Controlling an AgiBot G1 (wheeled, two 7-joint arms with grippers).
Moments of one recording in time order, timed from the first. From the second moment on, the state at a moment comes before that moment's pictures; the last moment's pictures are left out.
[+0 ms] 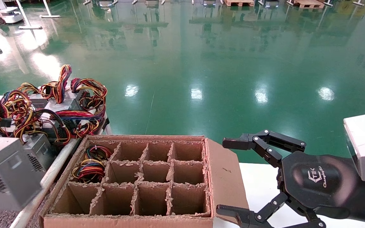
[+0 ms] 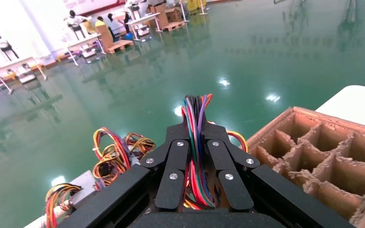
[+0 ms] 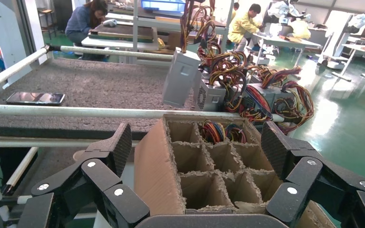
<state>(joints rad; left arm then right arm) -0.81 0.16 -0.06 -0.92 0.59 1.36 -0.06 1.09 -0.58 -0.36 1.26 -0.67 -1.46 0.14</state>
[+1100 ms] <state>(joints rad) -0.71 0.25 -0.05 -0.95 0.70 1.18 0.08 1.09 -0.58 -0.36 1.26 -0.67 -1.46 0.14</state>
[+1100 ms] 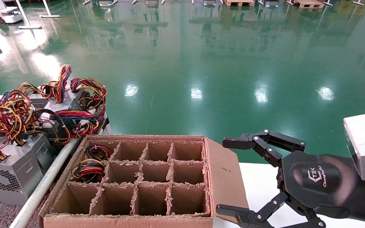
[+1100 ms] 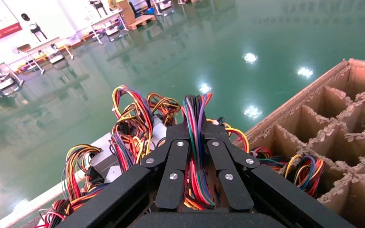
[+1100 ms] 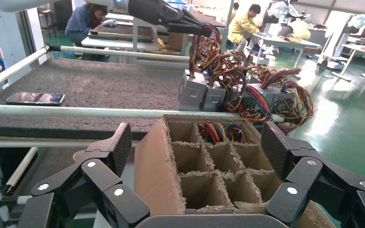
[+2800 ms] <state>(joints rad) -0.85 0.32 0.05 -0.79 0.79 1.28 0.12 1.09 -0.58 -0.36 1.26 -0.67 -1.46 0.14</state>
